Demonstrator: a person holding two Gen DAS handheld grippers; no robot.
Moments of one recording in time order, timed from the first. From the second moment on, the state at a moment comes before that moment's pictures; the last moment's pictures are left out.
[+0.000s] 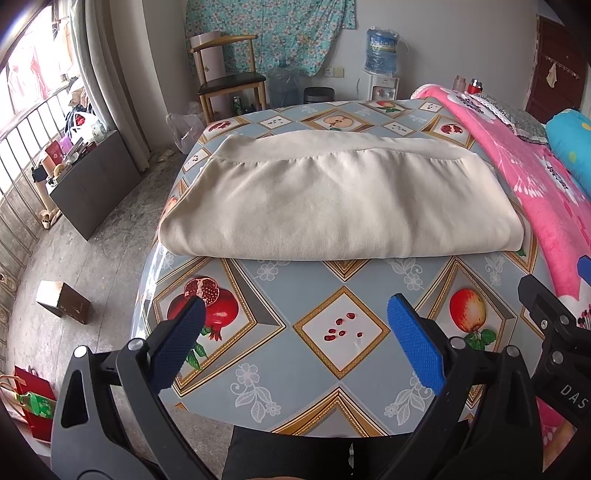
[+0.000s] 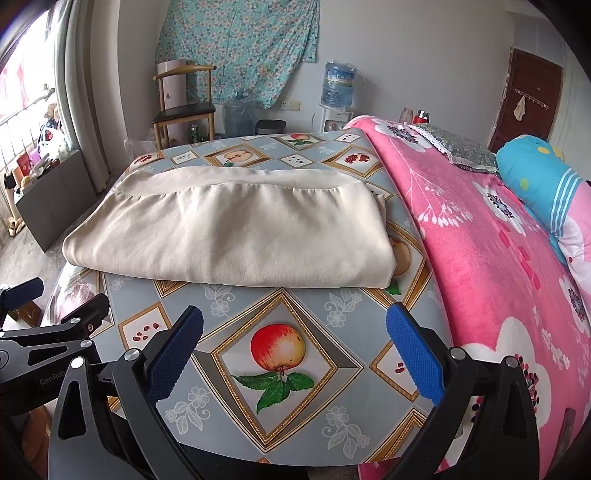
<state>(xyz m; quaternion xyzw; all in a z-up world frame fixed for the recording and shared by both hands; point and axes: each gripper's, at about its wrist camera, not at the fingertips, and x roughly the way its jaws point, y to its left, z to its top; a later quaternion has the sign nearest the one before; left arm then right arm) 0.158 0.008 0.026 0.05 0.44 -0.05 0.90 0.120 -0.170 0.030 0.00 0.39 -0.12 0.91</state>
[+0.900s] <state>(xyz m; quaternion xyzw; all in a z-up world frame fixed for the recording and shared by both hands) 0.159 0.010 0.028 0.05 0.44 -0.05 0.90 0.121 -0.171 0.032 0.00 0.39 -0.12 0.91</state>
